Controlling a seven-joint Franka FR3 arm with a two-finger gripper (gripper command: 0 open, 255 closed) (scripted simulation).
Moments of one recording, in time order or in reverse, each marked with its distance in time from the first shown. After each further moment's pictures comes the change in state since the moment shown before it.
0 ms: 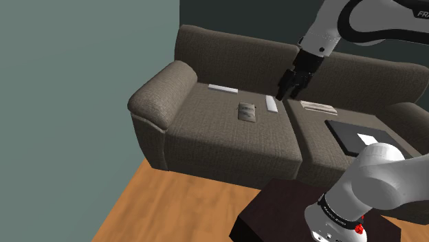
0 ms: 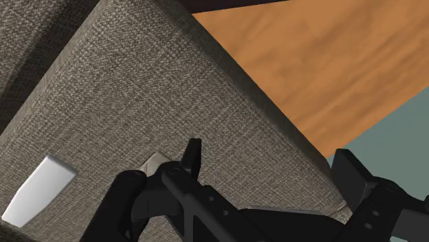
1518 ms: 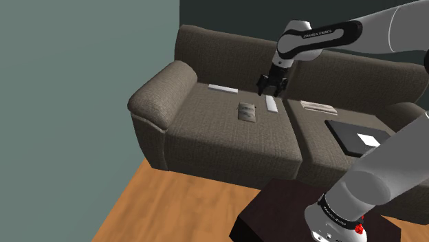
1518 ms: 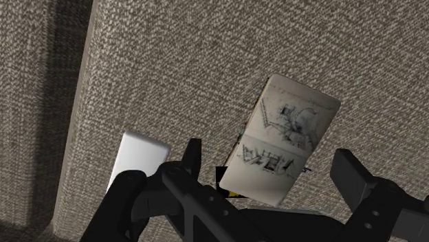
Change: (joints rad) arm -0.177 0.634 -0.166 0.247 -0.079 0.331 0.041
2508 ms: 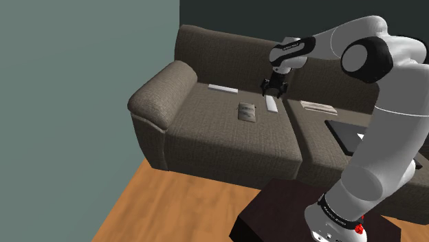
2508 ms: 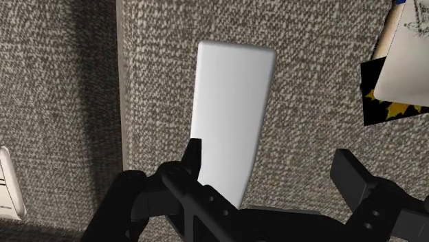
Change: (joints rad) arm -0.135 0.469 -0.112 0.379 0.069 0.046 0.010
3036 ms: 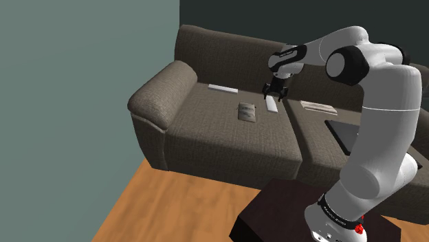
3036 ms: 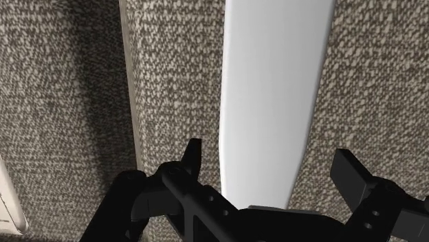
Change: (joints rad) arm -0.053 0.152 -0.017 0.112 0.036 0.024 0.007
